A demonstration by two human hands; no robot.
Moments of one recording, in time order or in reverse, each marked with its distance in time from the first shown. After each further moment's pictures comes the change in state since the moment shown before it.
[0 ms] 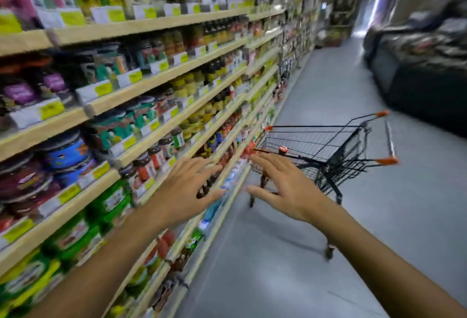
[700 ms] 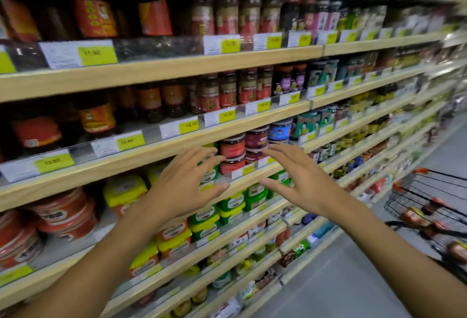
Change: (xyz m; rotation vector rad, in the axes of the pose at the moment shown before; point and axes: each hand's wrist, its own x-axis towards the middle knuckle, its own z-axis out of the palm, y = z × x) left_hand -0.411 -0.180 -0.130 0.195 0.215 -0.522; right_hand 0.053 -0.402 0.082 0.131 -0.040 -0.571
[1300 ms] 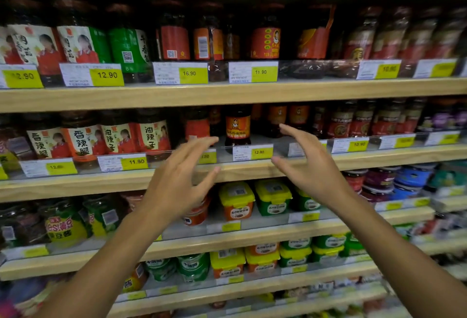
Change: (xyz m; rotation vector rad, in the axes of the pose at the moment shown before) left_hand -0.147 -0.132 -0.080 -0.015 0.524 -0.361; right_hand 0.153 -0.180 0.056 0.460 0.197 -0.265
